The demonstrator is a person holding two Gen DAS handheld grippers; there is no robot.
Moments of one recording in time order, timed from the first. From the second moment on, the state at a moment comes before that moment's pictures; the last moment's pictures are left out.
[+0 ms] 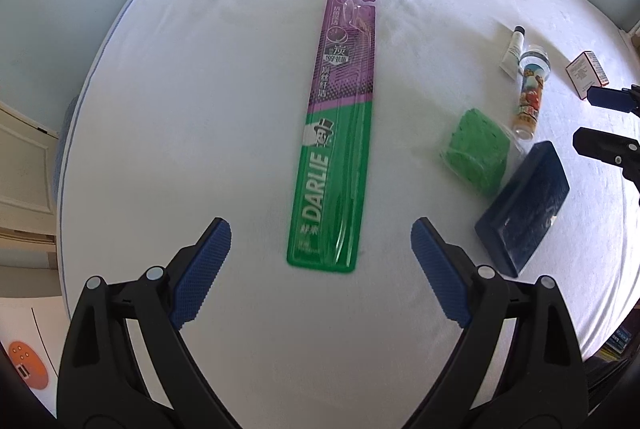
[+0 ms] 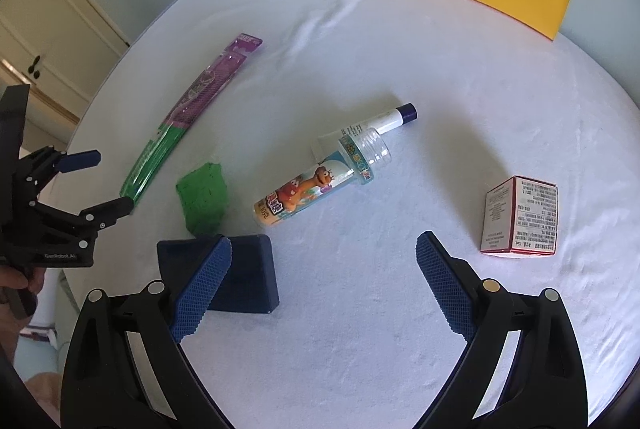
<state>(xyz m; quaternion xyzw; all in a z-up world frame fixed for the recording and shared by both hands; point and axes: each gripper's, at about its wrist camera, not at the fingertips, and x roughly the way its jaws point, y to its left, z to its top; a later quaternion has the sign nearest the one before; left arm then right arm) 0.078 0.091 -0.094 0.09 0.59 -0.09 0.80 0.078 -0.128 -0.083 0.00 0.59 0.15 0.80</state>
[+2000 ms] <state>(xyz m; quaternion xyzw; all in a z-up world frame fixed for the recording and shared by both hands) 0.025 0.127 -0.036 0.04 0.52 -0.05 0.85 0.054 -0.053 -0.022 -0.03 0.52 0.26 0.81</state>
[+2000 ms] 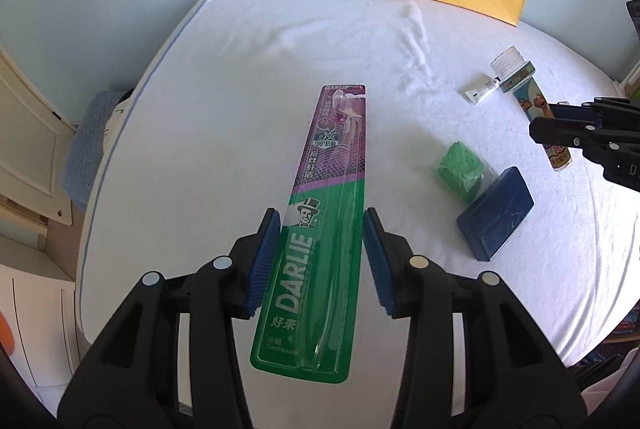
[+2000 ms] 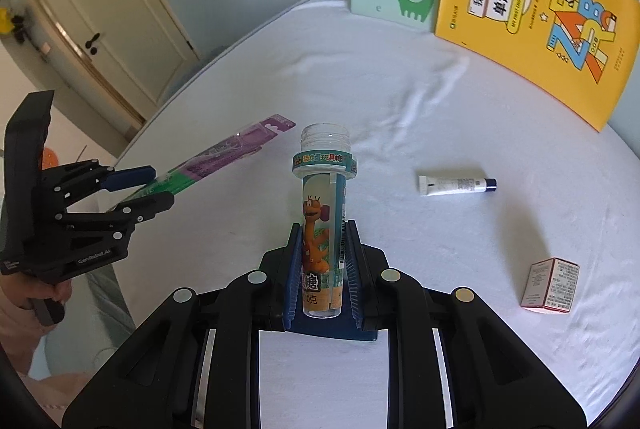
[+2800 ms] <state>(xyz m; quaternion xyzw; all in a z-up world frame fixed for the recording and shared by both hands) -0.125 0.254 -0.043 -0.07 0.52 0.13 0.84 -0.032 0.127 -0.014 -0.14 0.50 0.47 0.72</state>
